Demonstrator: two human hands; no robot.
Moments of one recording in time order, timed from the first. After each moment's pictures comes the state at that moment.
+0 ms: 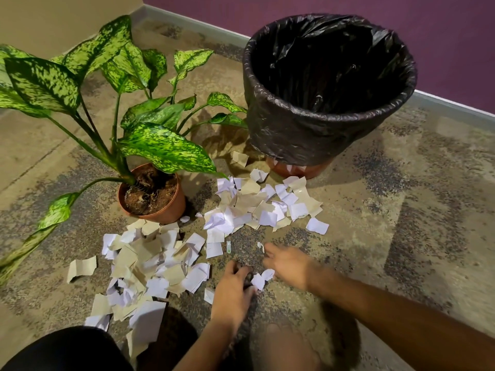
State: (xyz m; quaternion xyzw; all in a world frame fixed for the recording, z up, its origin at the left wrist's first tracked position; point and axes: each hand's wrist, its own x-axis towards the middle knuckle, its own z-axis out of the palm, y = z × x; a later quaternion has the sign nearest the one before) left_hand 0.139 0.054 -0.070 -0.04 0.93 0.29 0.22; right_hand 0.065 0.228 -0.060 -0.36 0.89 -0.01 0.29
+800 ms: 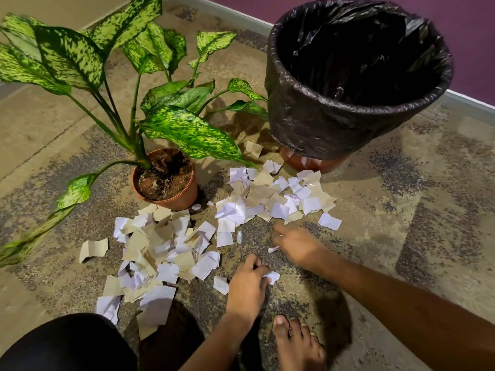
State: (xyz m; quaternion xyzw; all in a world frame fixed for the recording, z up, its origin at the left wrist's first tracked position) left_hand 0.148 0.062 -0.079 0.02 0.95 0.27 0.17; right_hand 0.044 0.218 -0.057 -0.35 0.91 -0.01 0.22
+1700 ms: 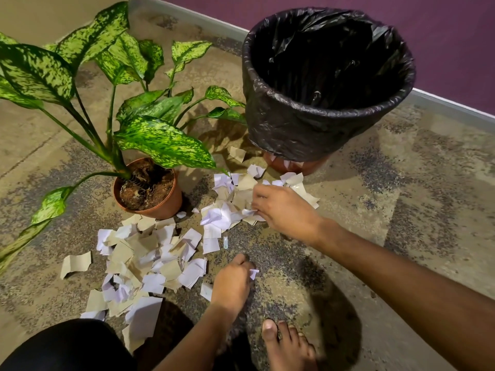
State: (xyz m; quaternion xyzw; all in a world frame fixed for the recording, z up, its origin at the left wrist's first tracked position) left_hand 0.123 0.061 -0.060 0.03 0.96 0.20 0.20; right_hand 0.002 0.209 0.043 -0.40 0.90 -0.16 -0.01
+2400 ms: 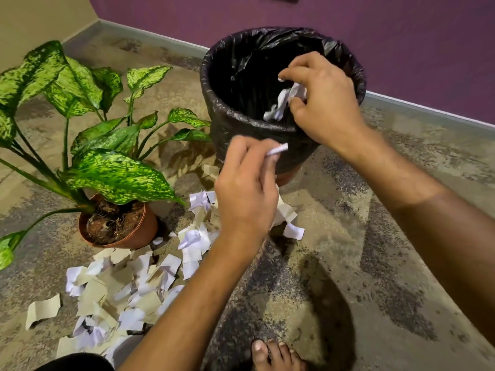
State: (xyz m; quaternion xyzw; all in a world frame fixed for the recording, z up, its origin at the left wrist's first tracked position) left_hand 0.006 0.138 0.132 0.13 0.81 0.47 -0.32; right_hand -0.081 0.281 0.190 -0.09 0.96 -0.17 -0.19
